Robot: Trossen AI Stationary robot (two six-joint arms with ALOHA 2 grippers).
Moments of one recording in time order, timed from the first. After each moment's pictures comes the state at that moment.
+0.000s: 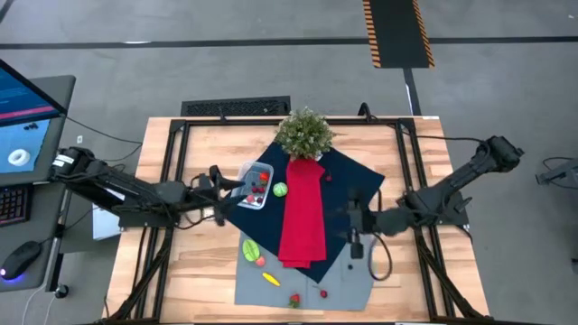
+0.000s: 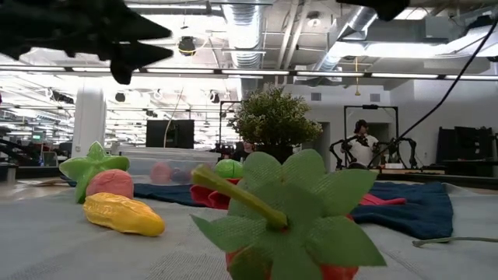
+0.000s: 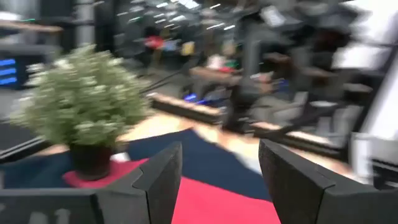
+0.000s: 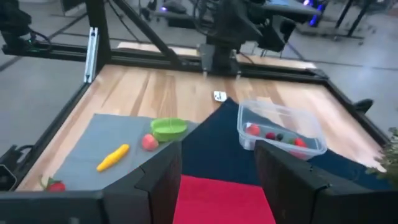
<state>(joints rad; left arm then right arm) -0.24 0.91 0.19 0.79 -0.49 -0.20 0.55 1.19 0.75 0.05 0.56 0.05</state>
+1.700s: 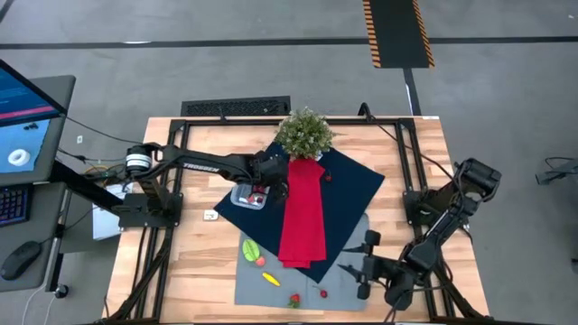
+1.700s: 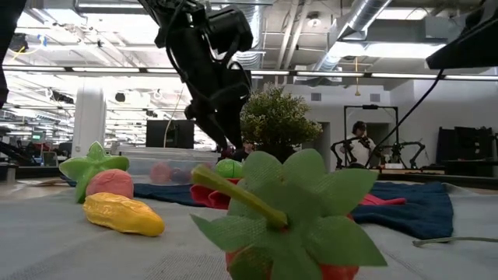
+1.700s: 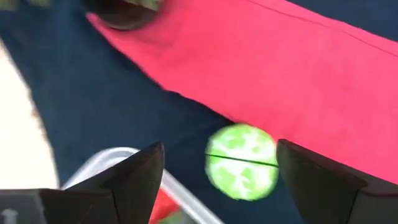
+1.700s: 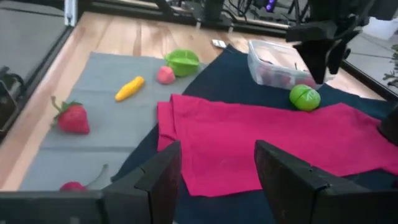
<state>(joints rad) 0.12 1.77 1.17 -0.44 -0.22 -0.29 0.99 1.63 0.74 0.01 1.08 0.58</state>
